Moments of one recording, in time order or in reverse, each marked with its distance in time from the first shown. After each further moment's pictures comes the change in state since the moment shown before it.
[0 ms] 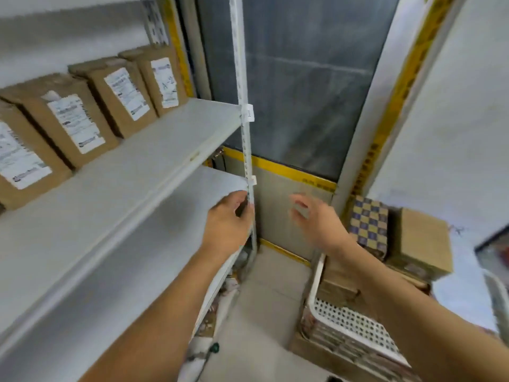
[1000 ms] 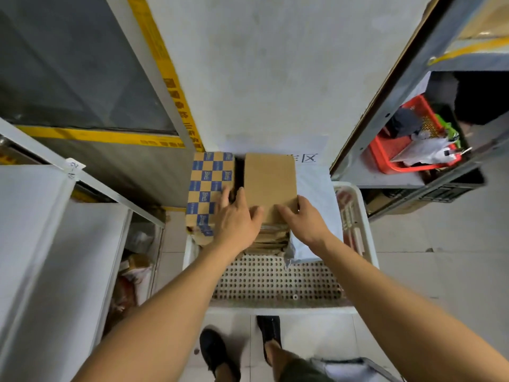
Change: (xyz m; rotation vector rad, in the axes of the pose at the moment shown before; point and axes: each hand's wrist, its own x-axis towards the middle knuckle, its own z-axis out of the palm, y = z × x) left_hand -0.018 0.173 0.445 0.388 -0.734 0.116; right_hand -0.070 0.406 -0.140 0.354 0.105 0.795
